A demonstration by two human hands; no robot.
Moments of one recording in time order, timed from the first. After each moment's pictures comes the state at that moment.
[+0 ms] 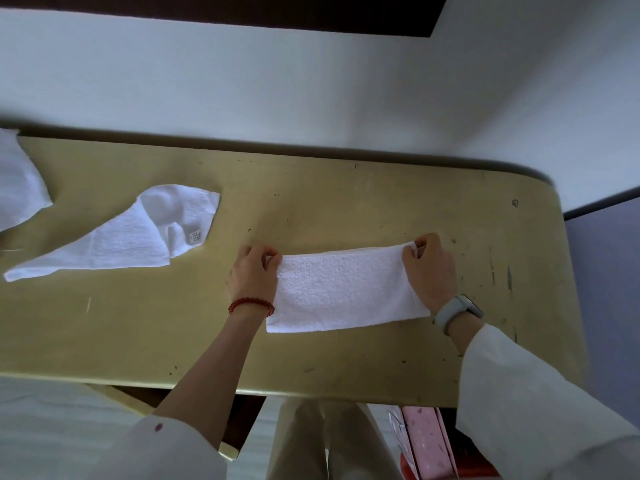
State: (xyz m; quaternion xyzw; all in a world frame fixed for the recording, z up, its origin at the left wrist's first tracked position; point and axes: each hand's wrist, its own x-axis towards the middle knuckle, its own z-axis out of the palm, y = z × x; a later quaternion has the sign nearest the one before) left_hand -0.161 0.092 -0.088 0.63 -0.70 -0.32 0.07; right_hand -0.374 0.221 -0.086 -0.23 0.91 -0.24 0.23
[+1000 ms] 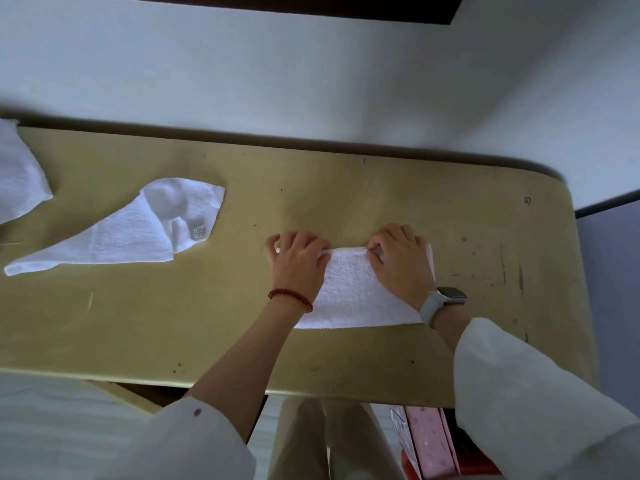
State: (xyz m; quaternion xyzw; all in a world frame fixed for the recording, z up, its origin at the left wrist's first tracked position) left_hand -0.196 0.109 -0.103 0.45 -0.87 -0.19 0.10; right_hand -0.349 0.196 -0.099 -0.54 0.83 -0.13 0.11
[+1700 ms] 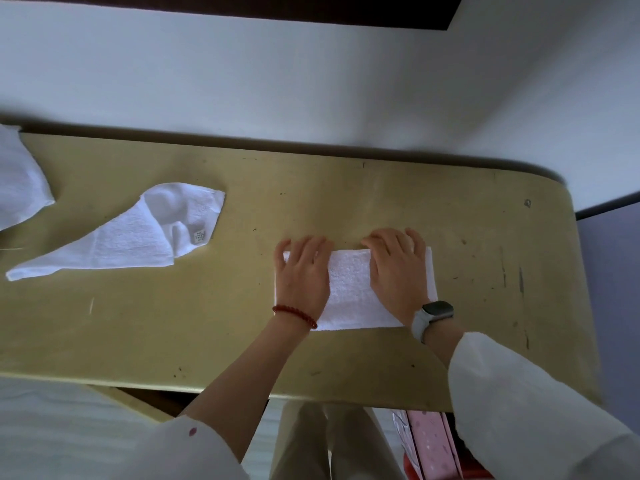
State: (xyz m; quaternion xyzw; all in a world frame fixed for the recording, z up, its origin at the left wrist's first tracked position) left_hand -0.195 0.121 -0.107 0.39 -0.91 -0.09 0.14; right_hand -0.337 0.200 -0.107 -0.57 0.81 -0.12 -0.04
